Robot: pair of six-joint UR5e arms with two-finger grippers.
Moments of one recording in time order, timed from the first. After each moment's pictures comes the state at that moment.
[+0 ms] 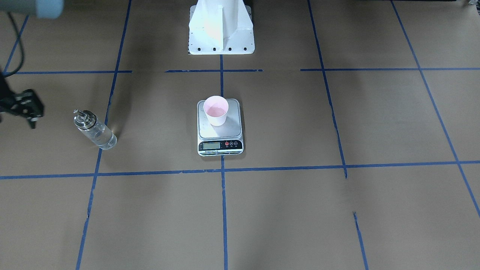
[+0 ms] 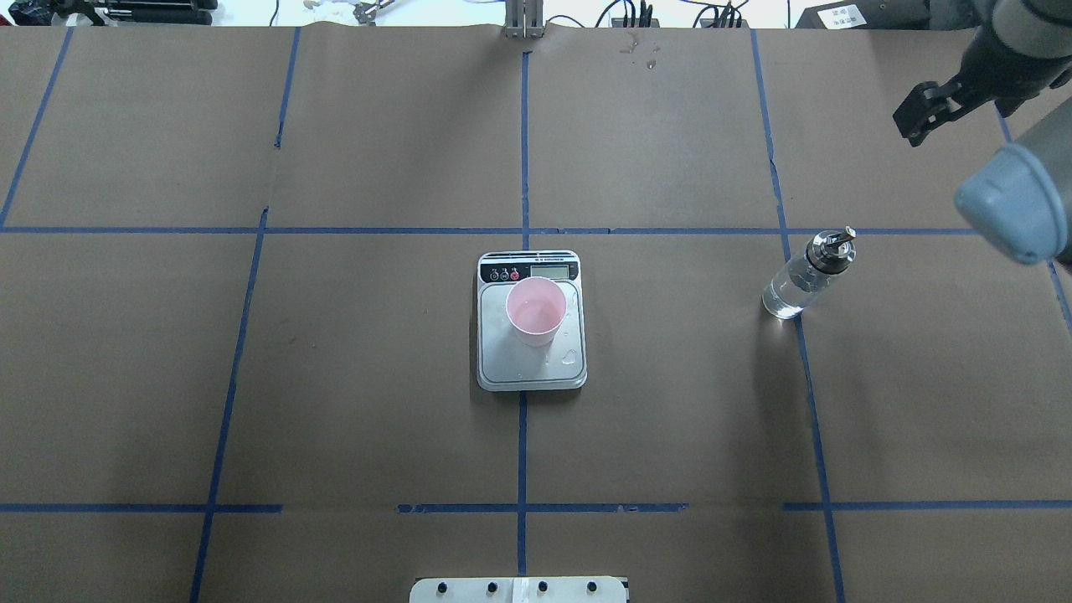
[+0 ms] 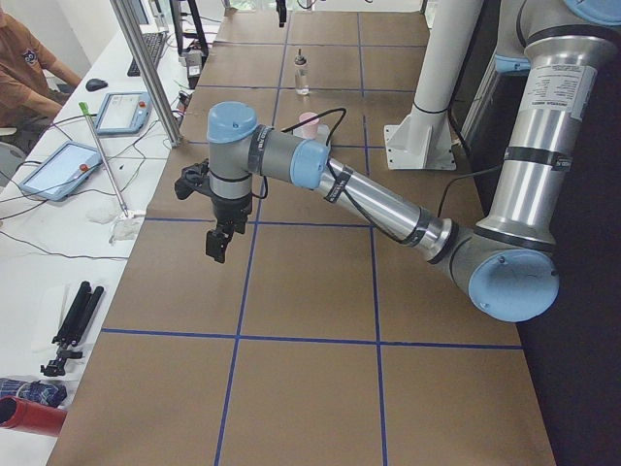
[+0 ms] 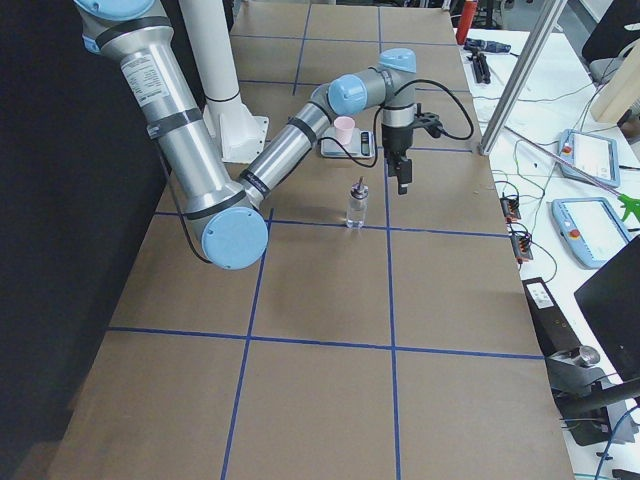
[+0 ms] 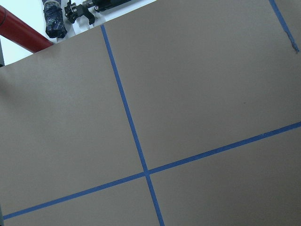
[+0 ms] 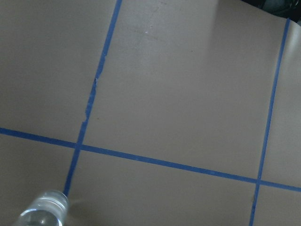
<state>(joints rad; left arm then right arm) -1.55 -1.75 -1.87 -1.33 -2.21 0.13 1.18 -1.15 1.90 -2.01 2.02 0.26</state>
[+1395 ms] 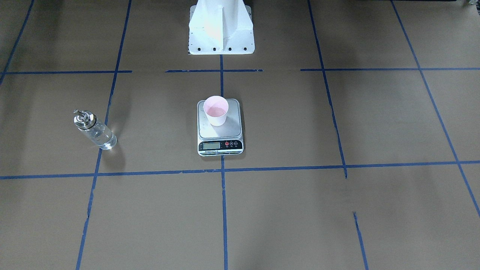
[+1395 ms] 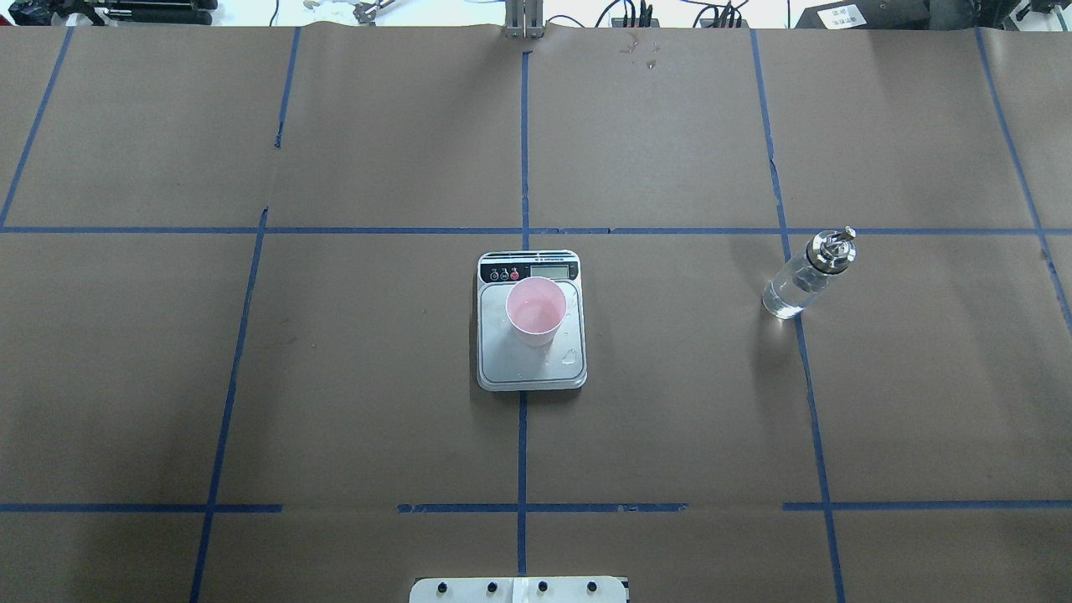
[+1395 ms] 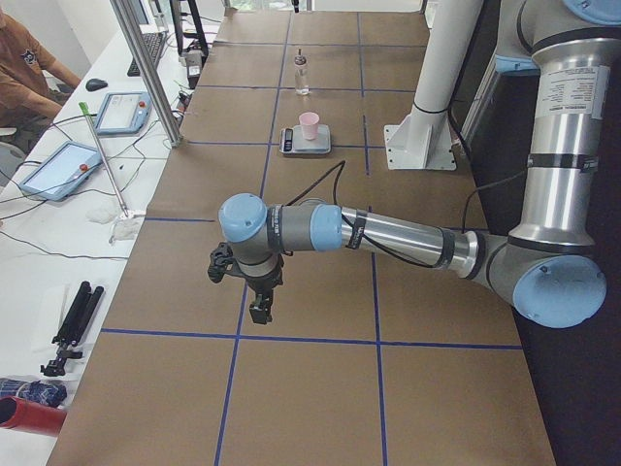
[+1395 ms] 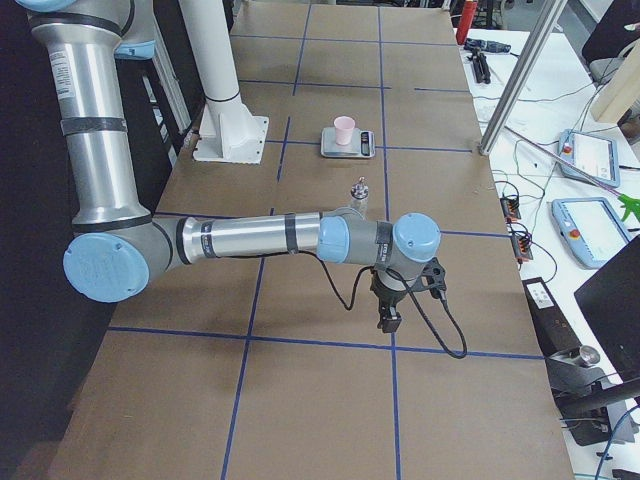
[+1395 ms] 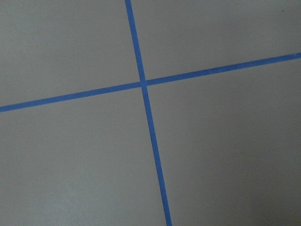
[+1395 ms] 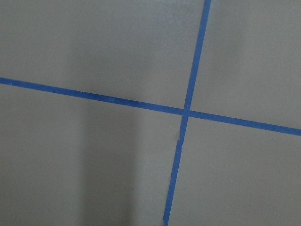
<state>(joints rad) -1.56 -1.58 -1.68 -1.37 -2.34 0.20 1.57 -1.45 1.57 -1.76 2.39 -0.20</state>
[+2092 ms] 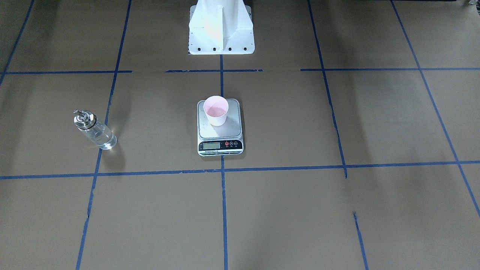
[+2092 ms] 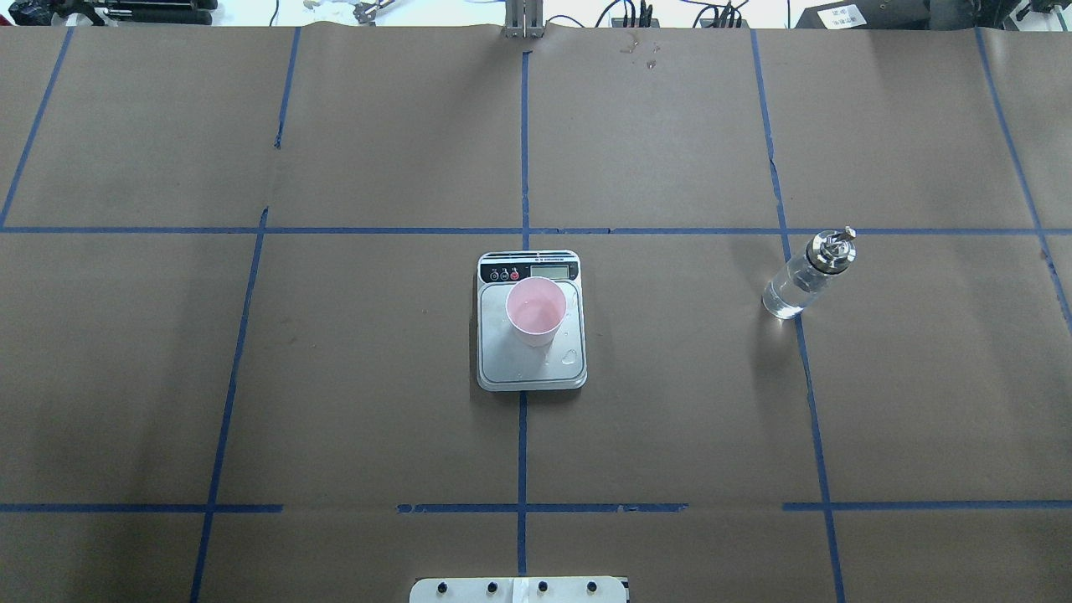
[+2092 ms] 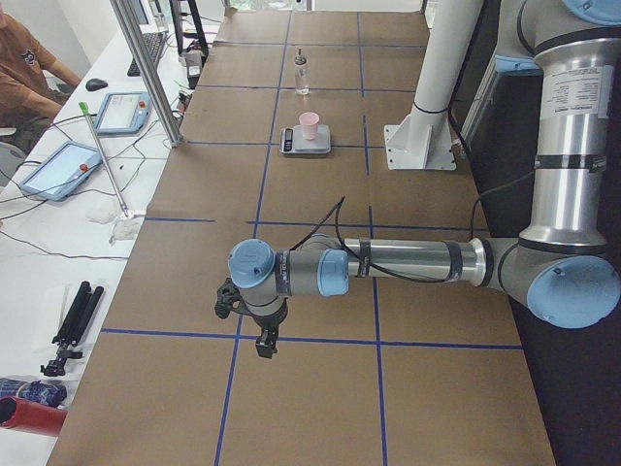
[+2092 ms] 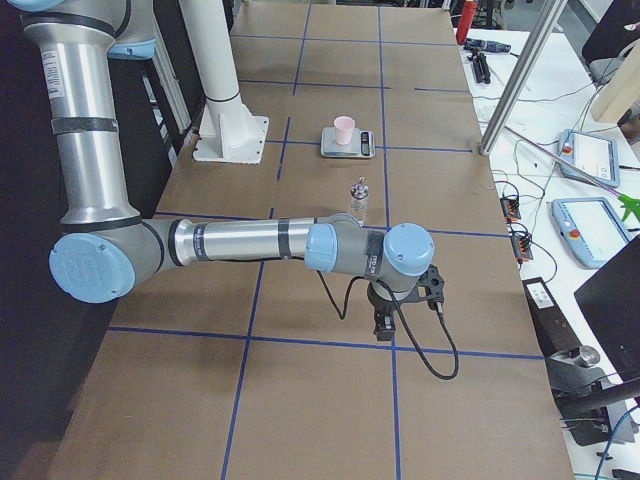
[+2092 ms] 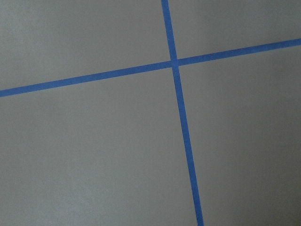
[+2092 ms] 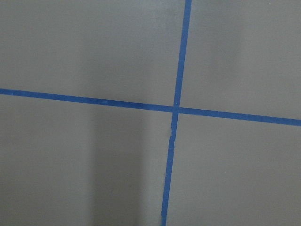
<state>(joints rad) -1.56 -1.55 -1.60 -1.52 -2.34 0.20 1.61 -1.47 1.57 -1.76 2.41 -0.18</state>
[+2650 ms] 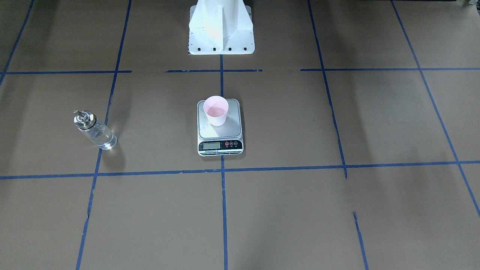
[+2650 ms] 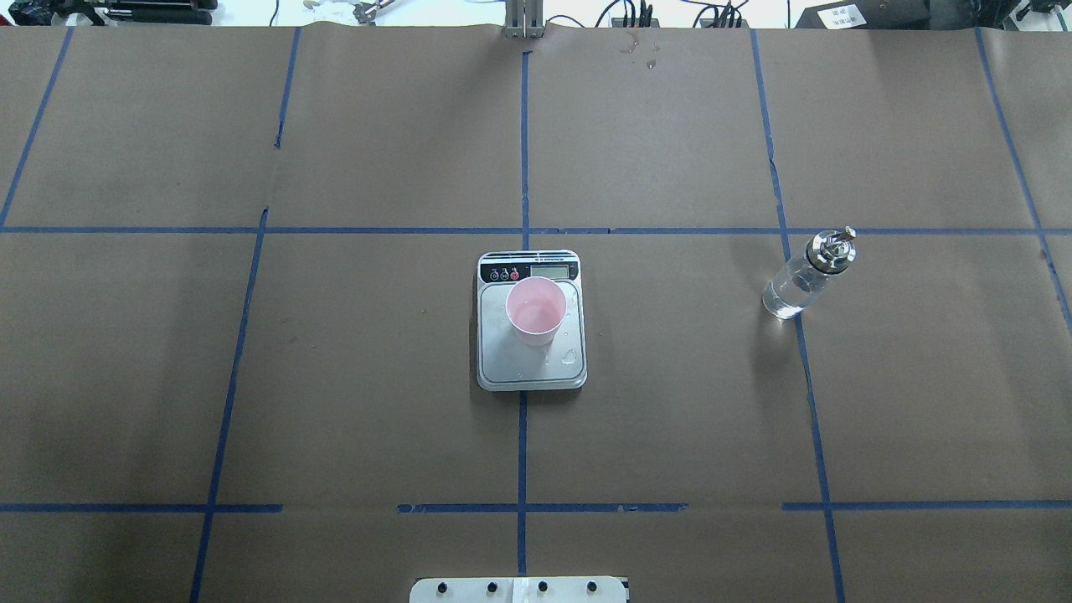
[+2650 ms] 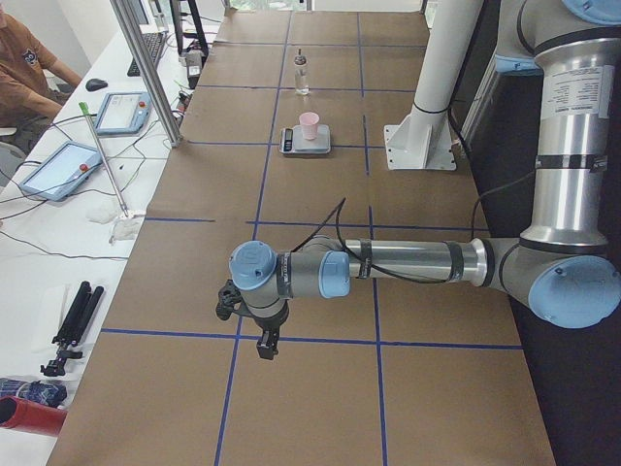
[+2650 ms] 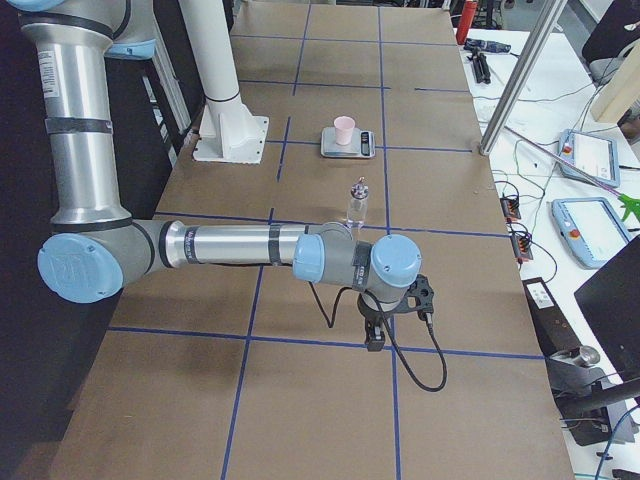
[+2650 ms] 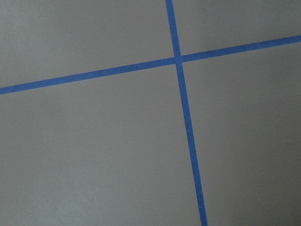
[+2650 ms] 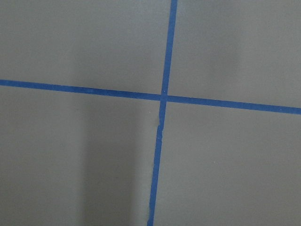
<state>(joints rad) -1.56 -1.54 -1.60 -1.52 -2.34 0.20 1.61 -1.53 1.57 -1.68 2.37 -0.18</state>
